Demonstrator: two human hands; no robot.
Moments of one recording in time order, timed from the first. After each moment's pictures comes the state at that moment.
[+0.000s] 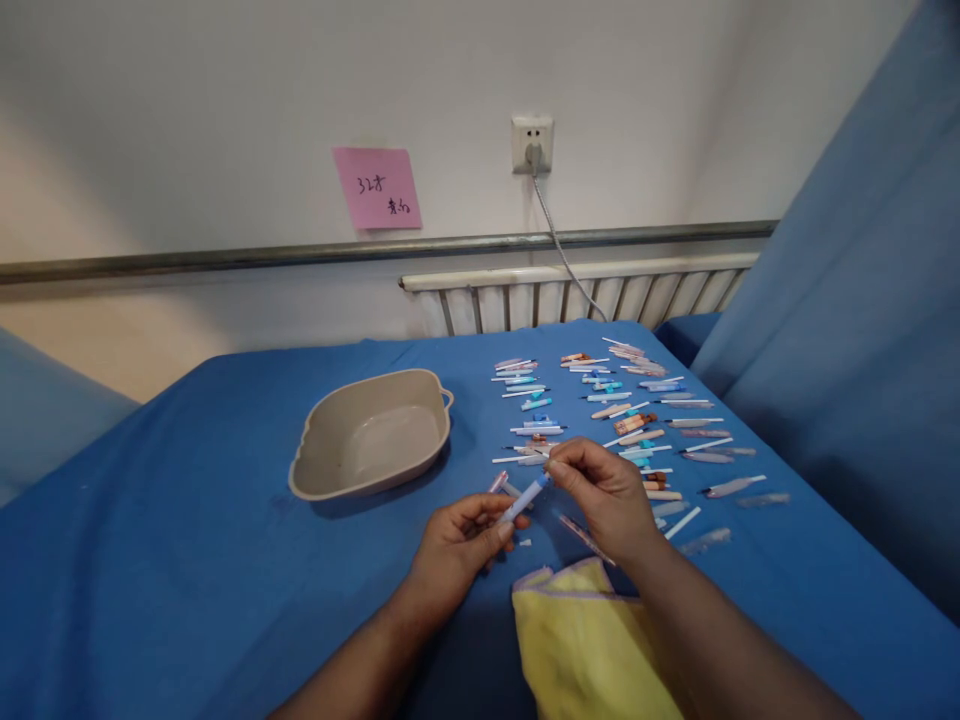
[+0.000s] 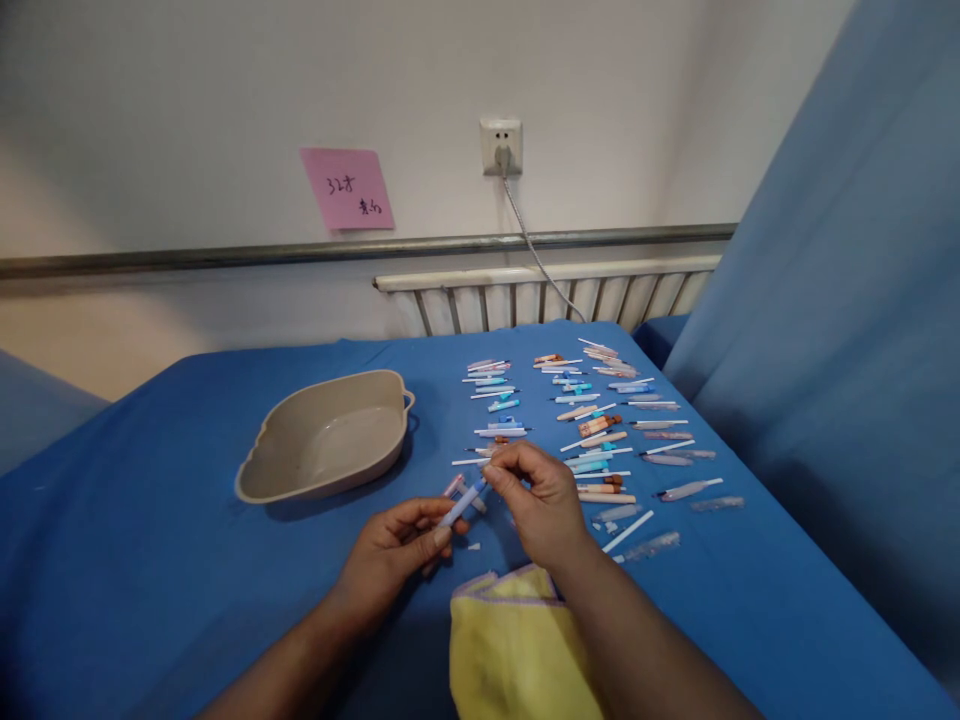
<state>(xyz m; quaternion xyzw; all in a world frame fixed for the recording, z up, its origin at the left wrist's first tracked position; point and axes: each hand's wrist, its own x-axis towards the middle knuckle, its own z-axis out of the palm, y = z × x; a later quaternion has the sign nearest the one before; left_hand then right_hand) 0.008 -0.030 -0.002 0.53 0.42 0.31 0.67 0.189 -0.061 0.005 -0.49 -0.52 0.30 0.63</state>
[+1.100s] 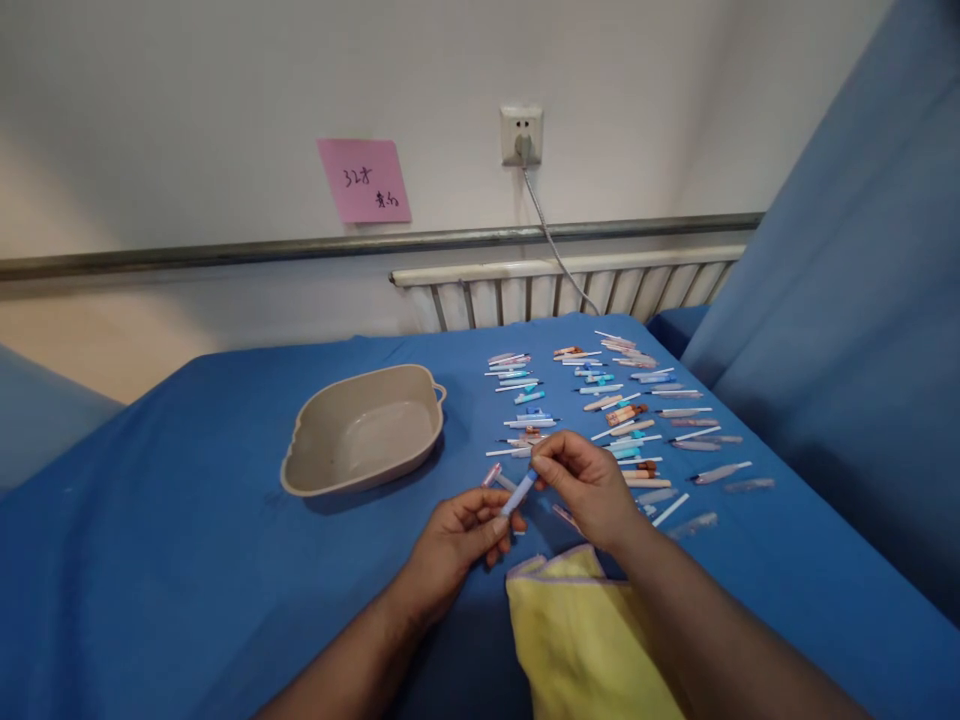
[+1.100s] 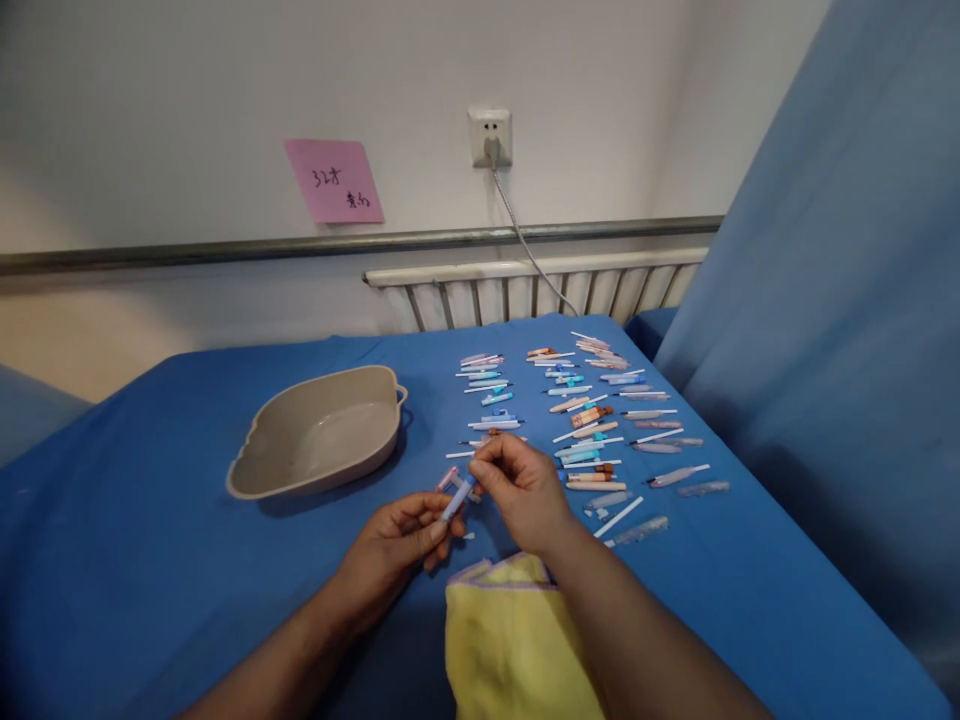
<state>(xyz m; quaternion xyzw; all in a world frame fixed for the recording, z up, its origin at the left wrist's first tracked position) 0.007 -0.026 -0.008 0.52 0.36 0.26 0.73 0.184 -0.058 0.006 -0.44 -0.49 0.40 0.63</state>
